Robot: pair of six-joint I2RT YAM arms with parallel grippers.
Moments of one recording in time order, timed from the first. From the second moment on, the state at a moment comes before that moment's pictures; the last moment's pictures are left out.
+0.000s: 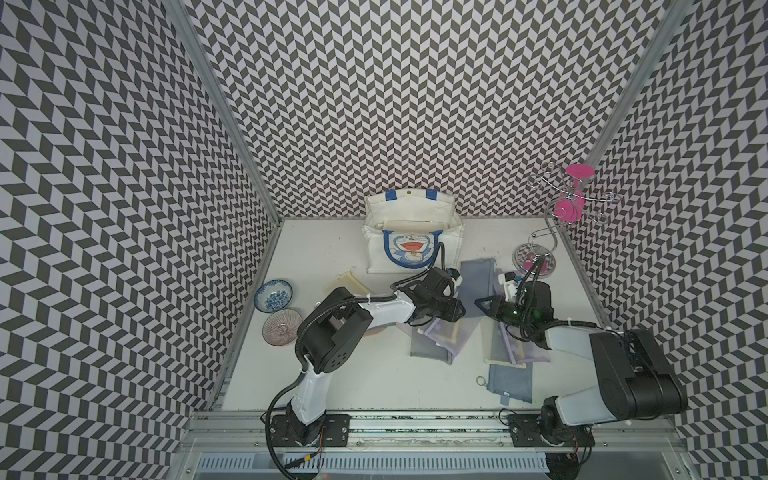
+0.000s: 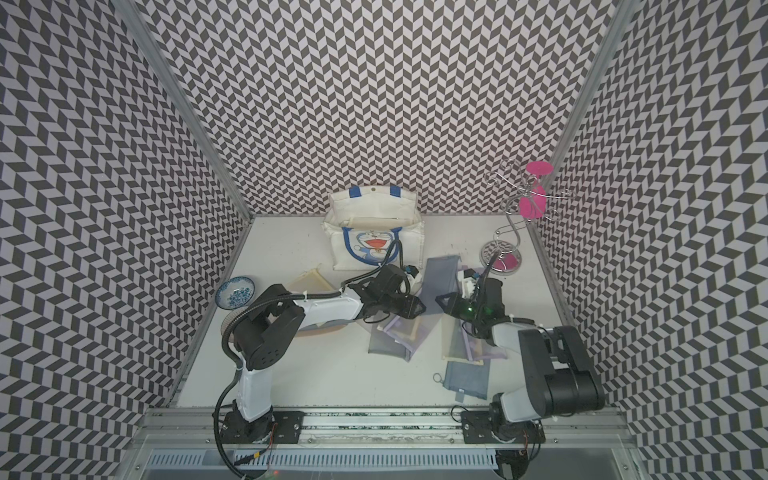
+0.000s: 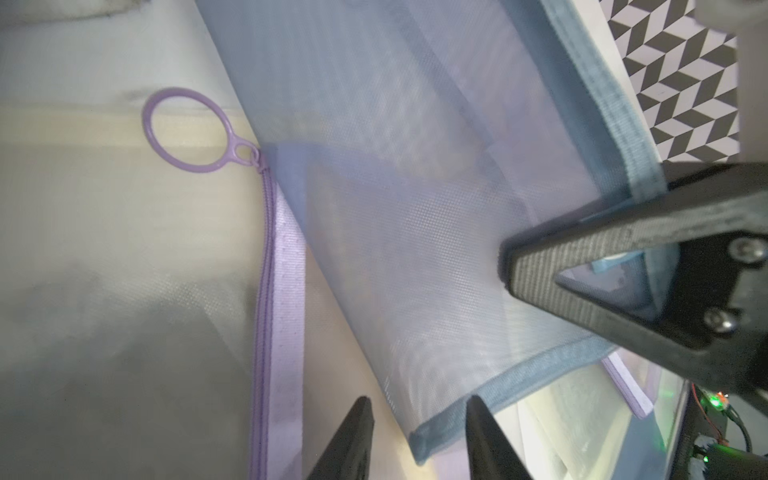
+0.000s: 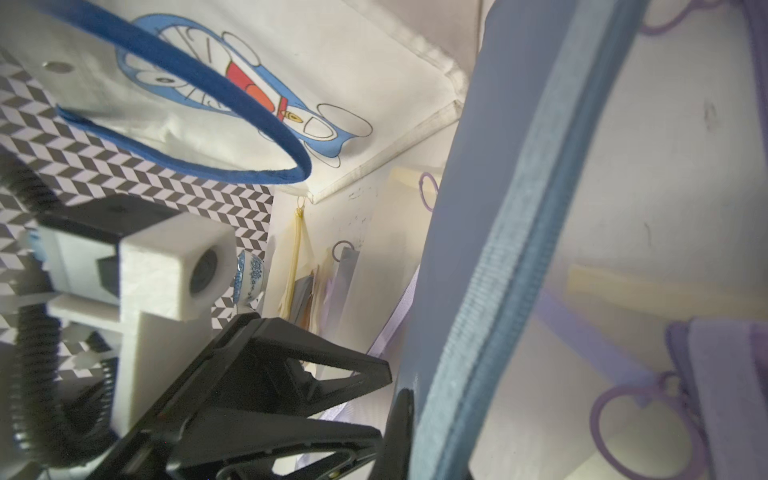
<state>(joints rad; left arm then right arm) -0.84 1.98 1.24 -0.03 0.31 -0.43 0.09 1.45 0.45 0.39 -0.69 0.60</state>
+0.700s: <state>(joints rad) -0.60 1.54 1.10 0.06 0.70 -0.50 0.21 0.69 0.36 0.32 -0.73 0.54</state>
